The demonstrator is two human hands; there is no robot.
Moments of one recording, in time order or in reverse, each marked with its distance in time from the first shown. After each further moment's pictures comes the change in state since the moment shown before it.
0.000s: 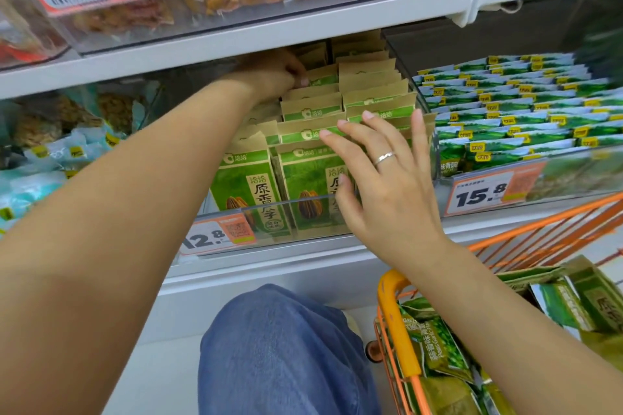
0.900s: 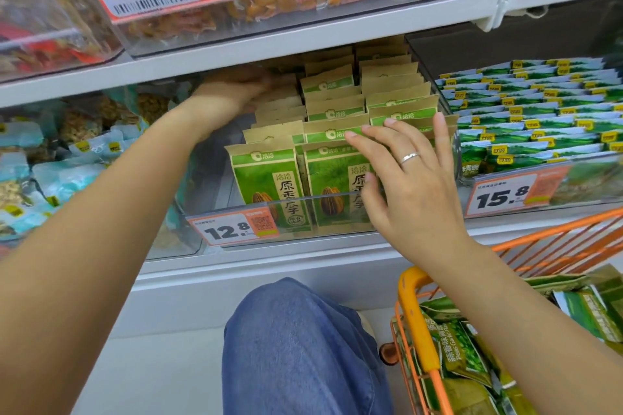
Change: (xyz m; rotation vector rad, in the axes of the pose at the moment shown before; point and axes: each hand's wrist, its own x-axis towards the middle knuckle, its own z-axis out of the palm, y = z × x) left_hand -0.058 -0.068 -0.023 -0.531 0.155 -0.121; right_hand -0.003 0.002 0.000 0.008 0.007 -0.020
